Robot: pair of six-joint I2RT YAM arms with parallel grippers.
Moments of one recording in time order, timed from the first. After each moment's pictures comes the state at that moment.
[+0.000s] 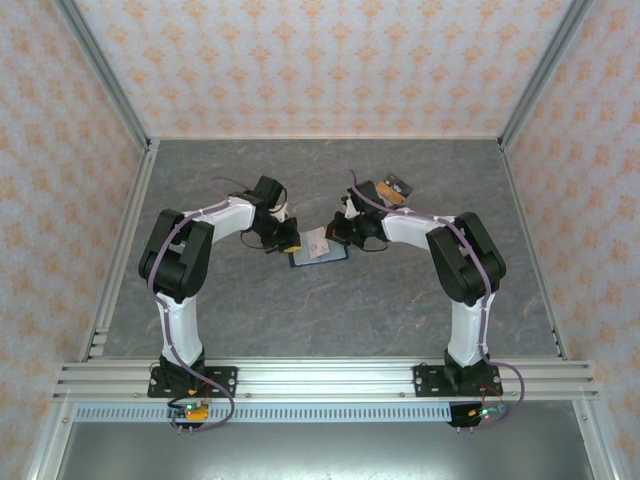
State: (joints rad) left arm -0.31 1.97 1.27 -0.59 0.47 -0.59; right arm 0.51 1.95 1.20 -0.19 -0.47 0.74
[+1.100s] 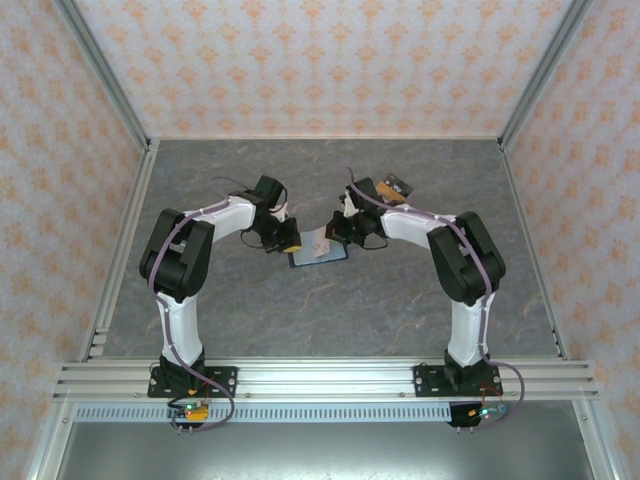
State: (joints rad) left arm -0.31 1.98 1.28 -0.61 0.46 -0.60; right arm 0.51 1.93 1.24 -0.29 -0.44 0.66
